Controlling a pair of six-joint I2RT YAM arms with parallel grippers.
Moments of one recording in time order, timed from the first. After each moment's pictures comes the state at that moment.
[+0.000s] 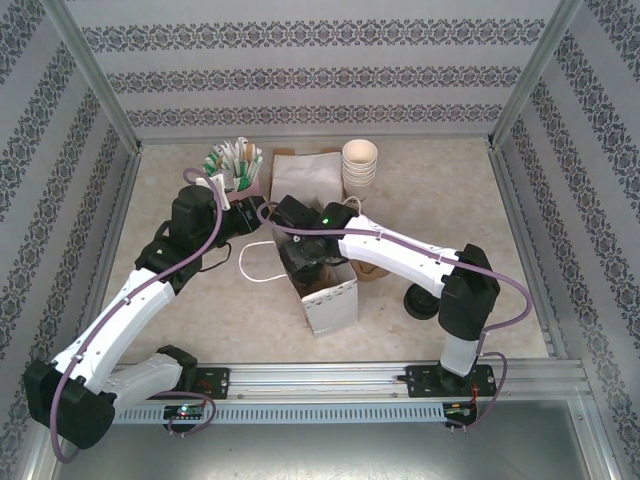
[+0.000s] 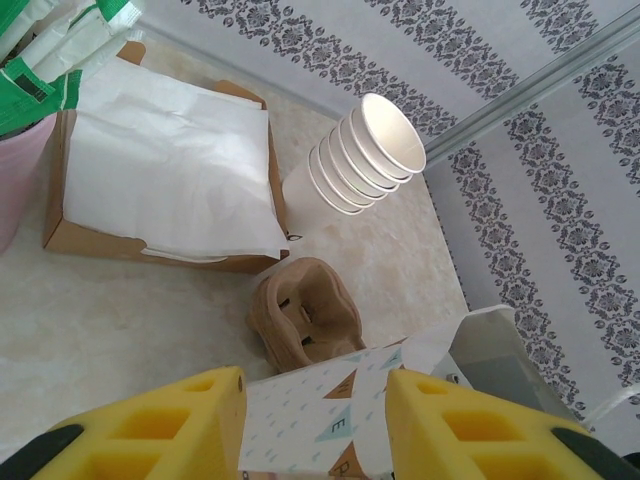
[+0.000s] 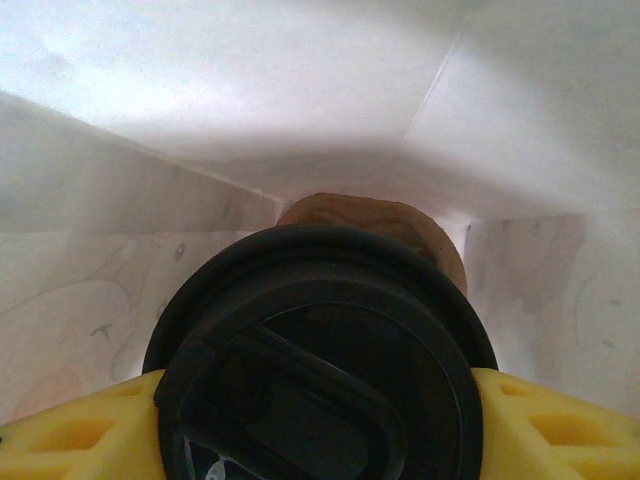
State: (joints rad) left arm -0.38 1.04 0.93 -0.29 0.20 -0.71; right arm 0.96 1.81 1.61 -1.01 0.17 0.46
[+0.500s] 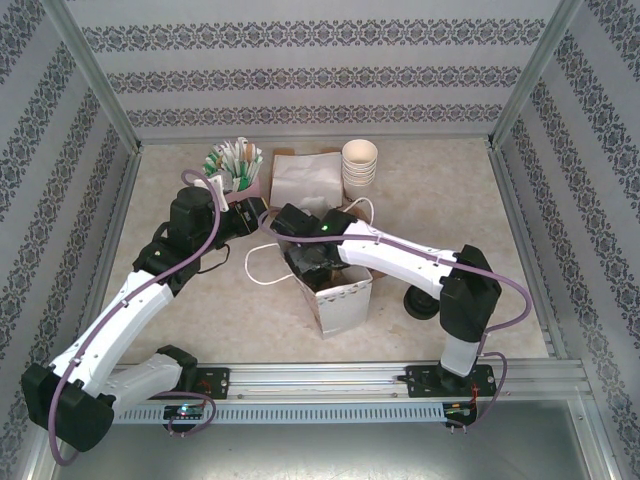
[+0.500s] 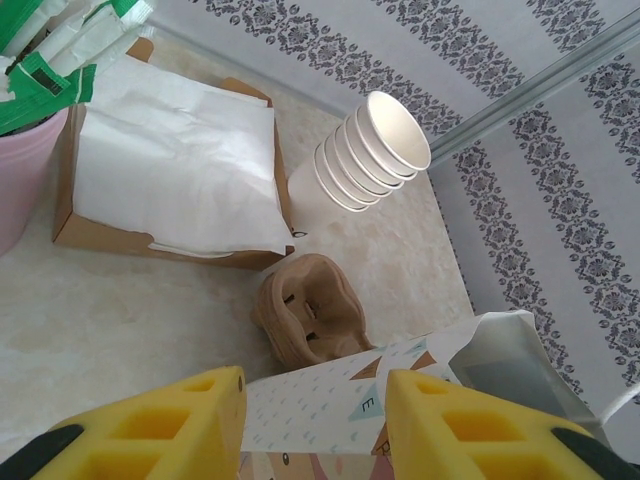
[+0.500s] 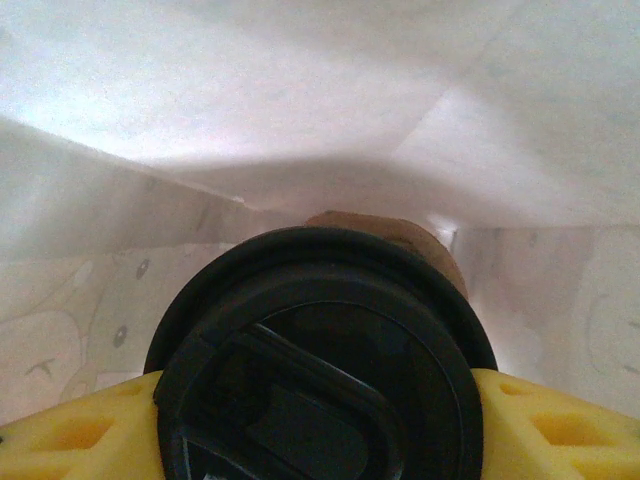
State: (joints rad) left arm -0.38 1.02 0.93 -0.32 0.19 -0.71; right arm 0.96 1.80 1.52 -0.96 0.23 0.47
